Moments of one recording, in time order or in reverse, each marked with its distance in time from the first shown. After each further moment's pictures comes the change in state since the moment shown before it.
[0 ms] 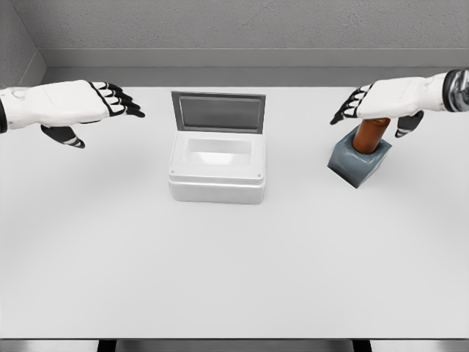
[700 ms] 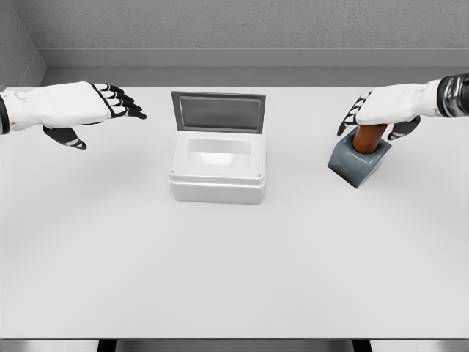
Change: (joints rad) left arm -0.002 -0.005 -0.004 0.002 0.000 0.000 0.000; right arm -0.002 0.006 0.032 0.004 0.019 0.016 -0.001
